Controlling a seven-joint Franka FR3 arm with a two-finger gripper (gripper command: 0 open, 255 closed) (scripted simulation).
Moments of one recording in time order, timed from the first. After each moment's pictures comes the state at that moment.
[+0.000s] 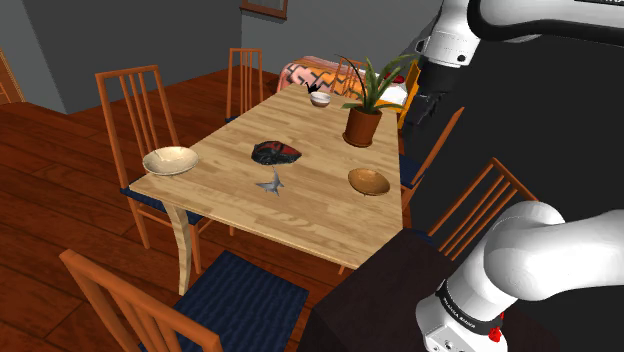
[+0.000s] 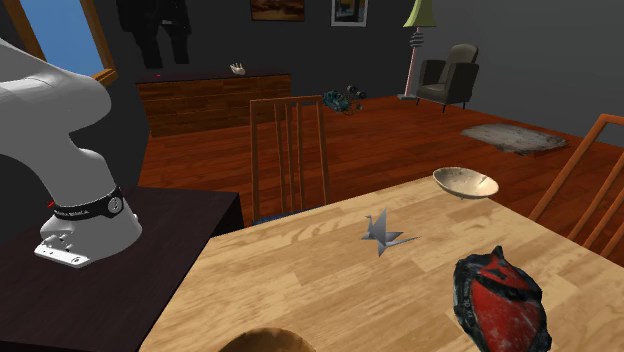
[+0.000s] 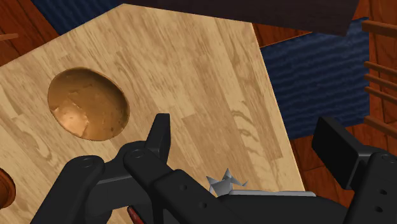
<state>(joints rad) 0.02 -0.81 -0.06 -2.41 -0.07 1.58 -0.14</state>
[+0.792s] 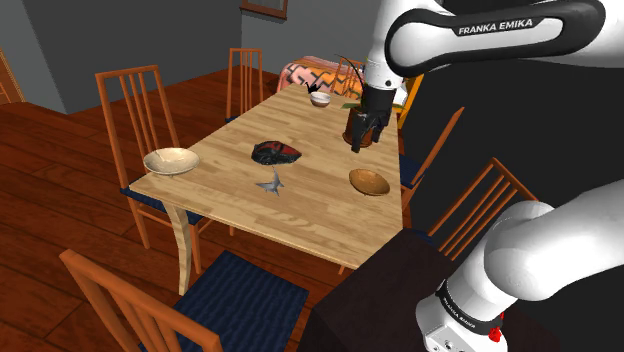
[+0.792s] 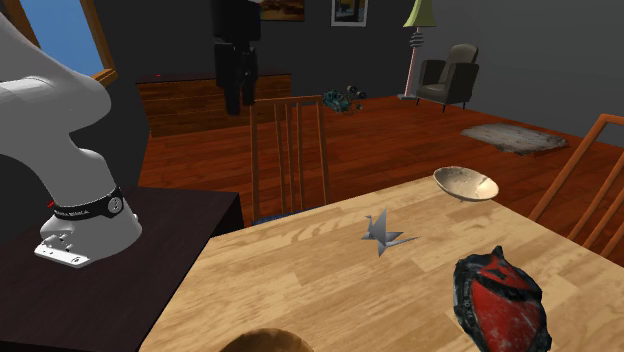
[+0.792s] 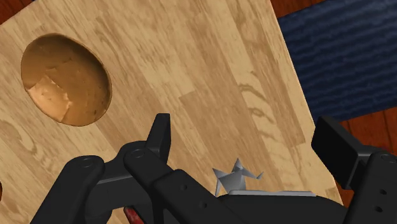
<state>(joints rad) 0.02 -0.48 0.03 -2.37 -0.06 1.84 0.01</state>
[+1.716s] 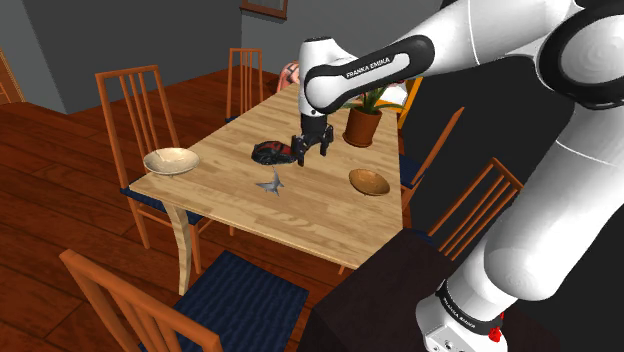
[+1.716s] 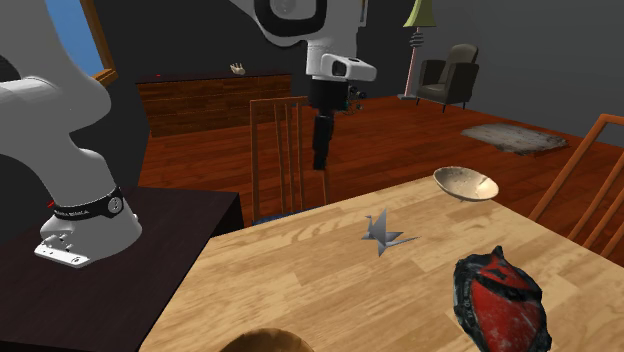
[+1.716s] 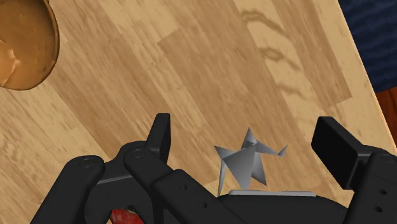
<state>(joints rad) 0.03 0.08 0.10 -2.09 -0.16 2.07 0.25</state>
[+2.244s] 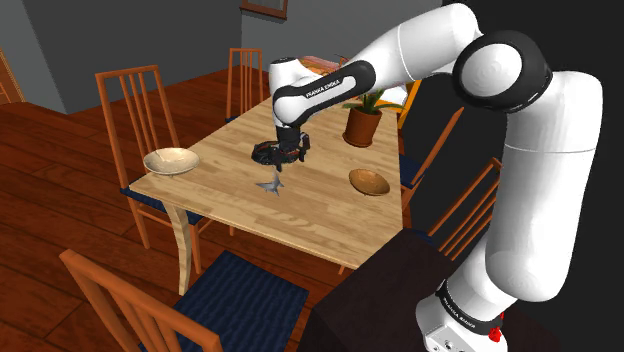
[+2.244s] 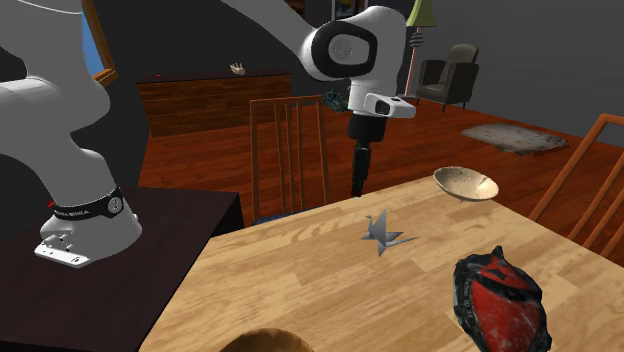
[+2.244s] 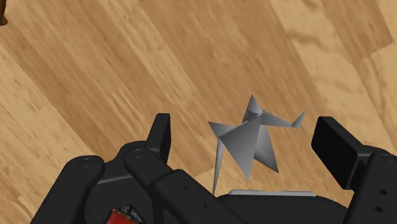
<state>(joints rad) 0.06 0.41 0.09 -1.80 -0.22 2.08 0.35</state>
